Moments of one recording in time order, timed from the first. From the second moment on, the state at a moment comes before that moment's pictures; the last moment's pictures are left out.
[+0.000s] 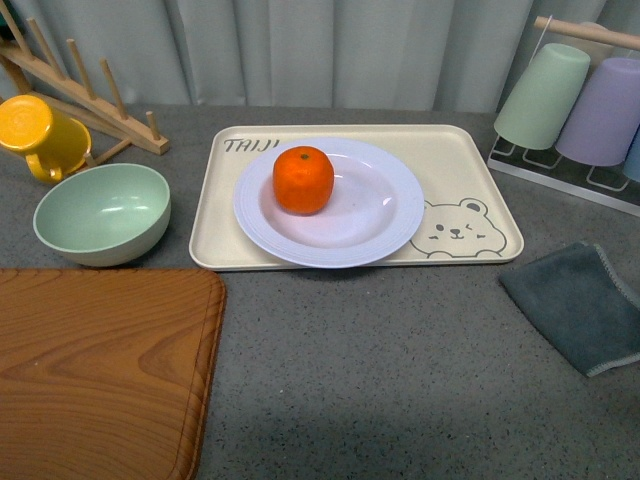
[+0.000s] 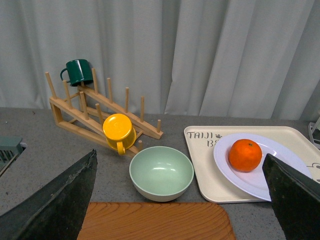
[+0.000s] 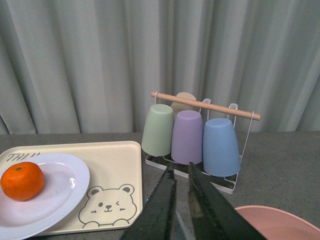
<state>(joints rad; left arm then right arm) 0.00 0.00 0.02 0.00 0.00 0.00 0.00 0.82 0.00 0.84 0.00 -0.01</state>
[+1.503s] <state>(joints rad) 0.00 0.00 0.02 0.00 0.00 0.00 0.00 0.01 0.01 0.00 0.00 -0.01</state>
